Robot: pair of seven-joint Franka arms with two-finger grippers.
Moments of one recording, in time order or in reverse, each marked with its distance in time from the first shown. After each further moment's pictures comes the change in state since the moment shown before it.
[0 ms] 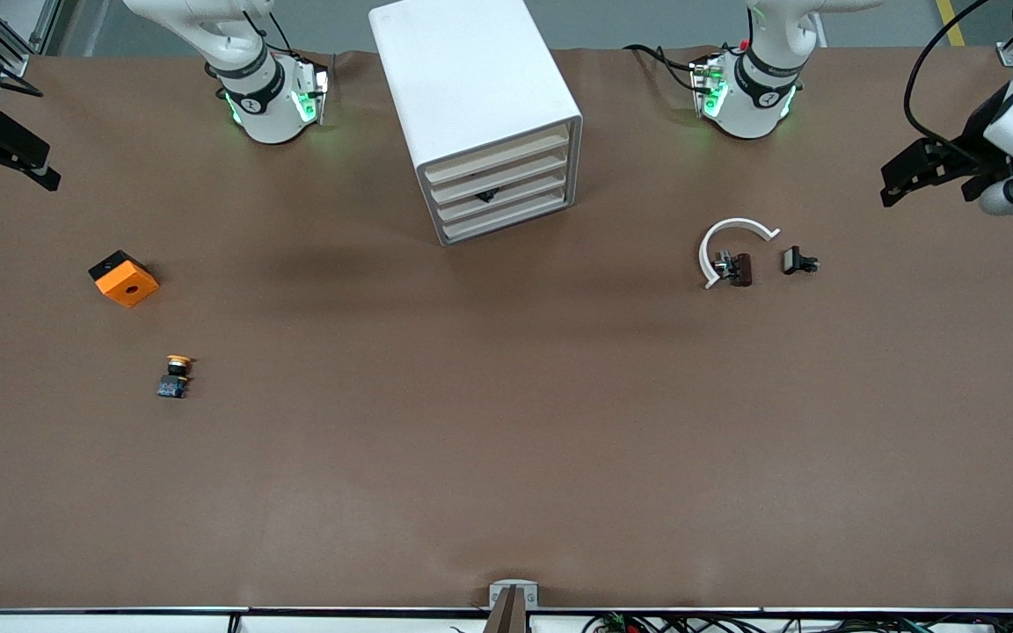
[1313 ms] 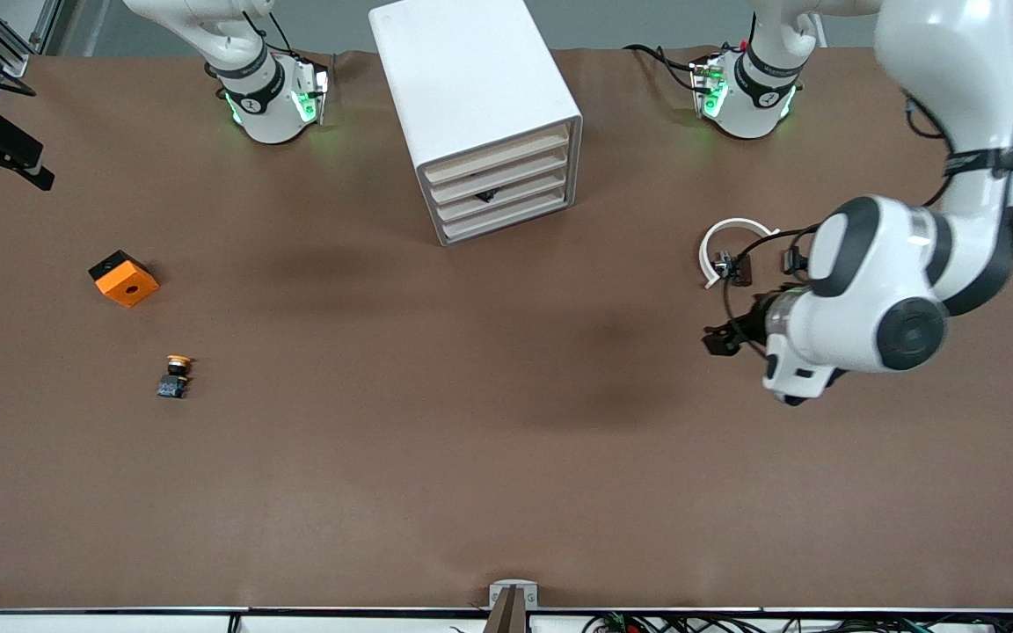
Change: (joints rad) left arm -0.176 0.569 -0.019 0.133 -0.180 0.131 -0.758; right arm -0.007 -0.001 -0.005 0.003 0.001 0.000 0.001
